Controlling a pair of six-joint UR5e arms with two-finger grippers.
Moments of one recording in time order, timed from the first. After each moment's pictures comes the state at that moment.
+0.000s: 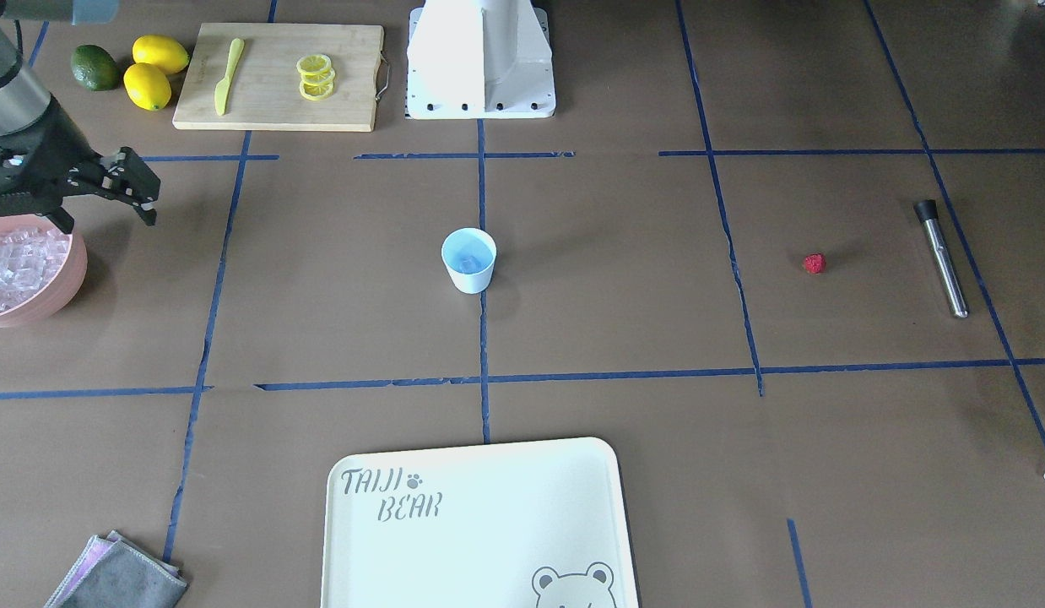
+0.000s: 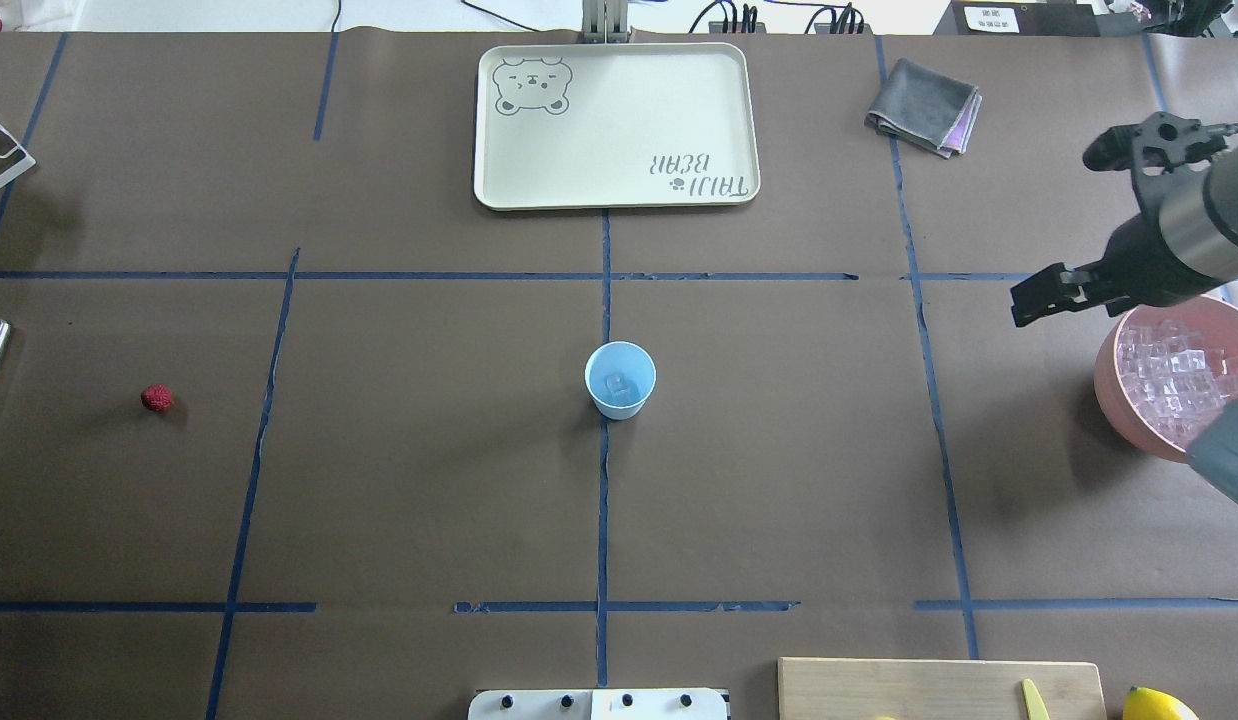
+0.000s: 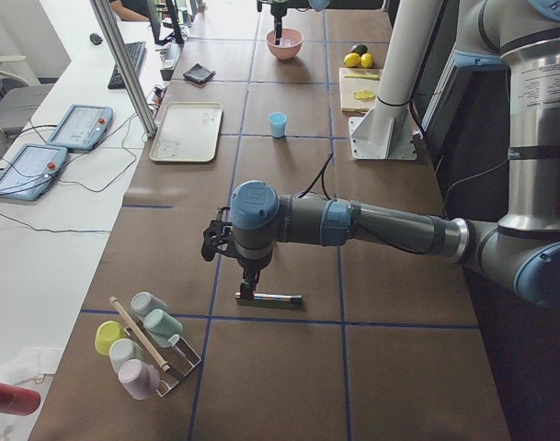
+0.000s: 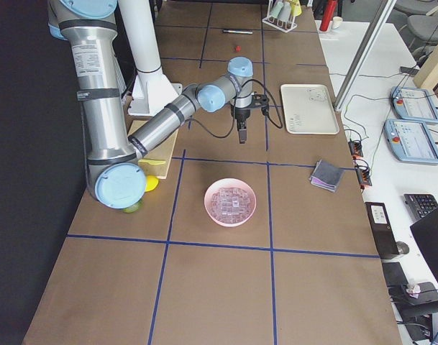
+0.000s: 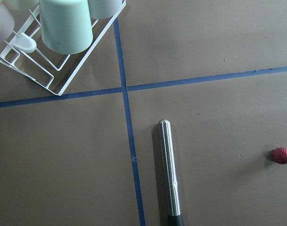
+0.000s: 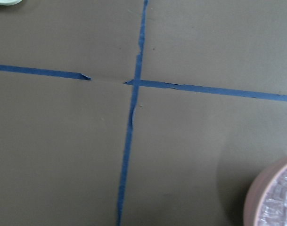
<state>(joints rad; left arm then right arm) -1.63 -1.46 -1.85 -1.47 -2.43 0.12 0.98 -1.55 2.10 -1.53 2.11 0.71</state>
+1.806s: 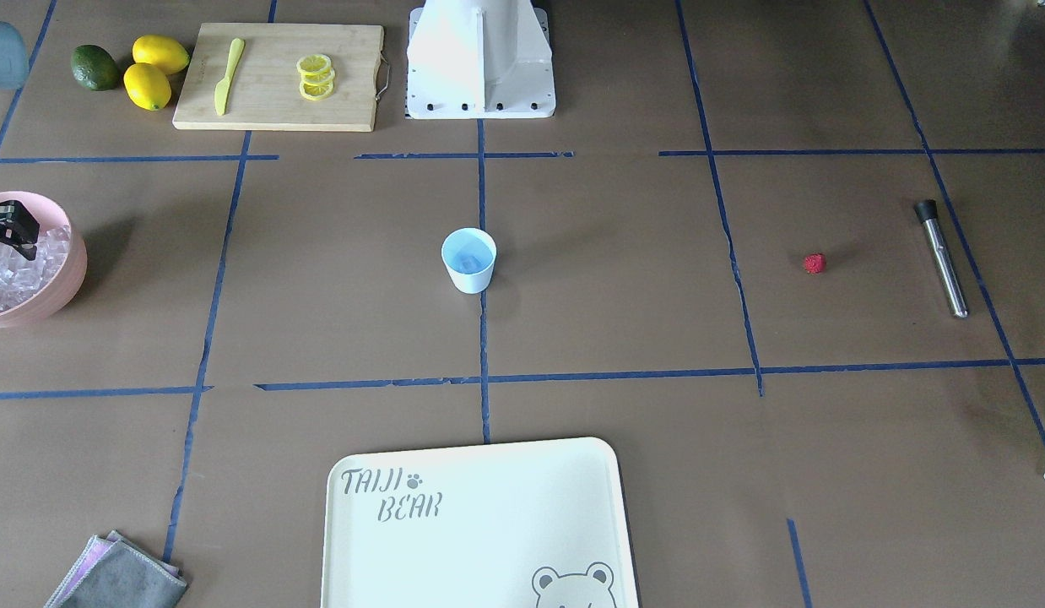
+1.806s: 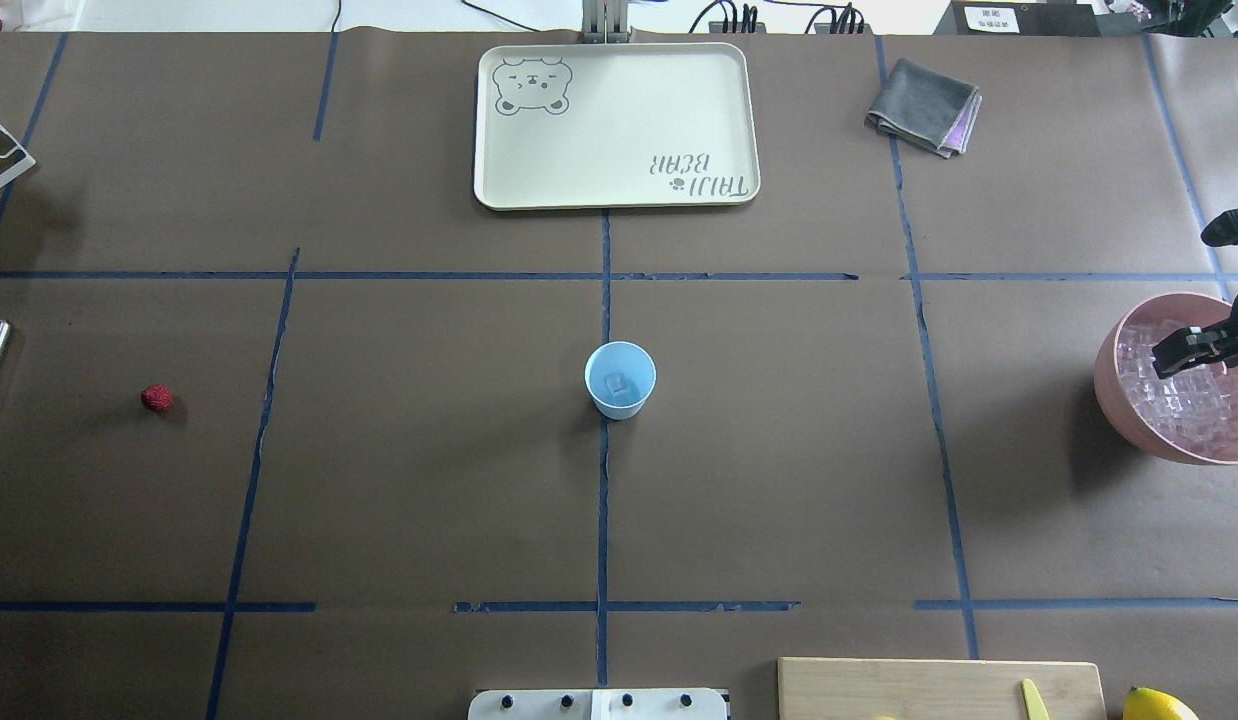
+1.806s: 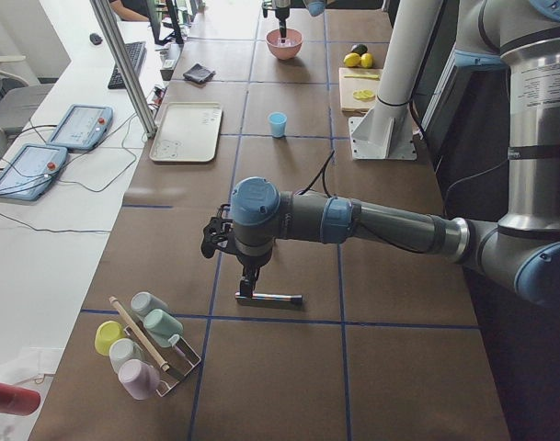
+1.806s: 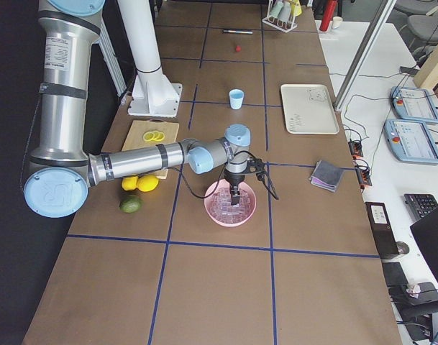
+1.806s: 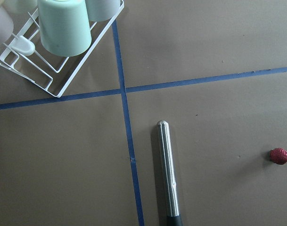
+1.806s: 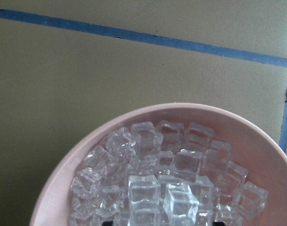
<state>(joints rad) -1.63 -1.46 -1.87 -1.47 -2.43 0.11 1.07 -1.69 1.85 -1.38 2.11 0.48</state>
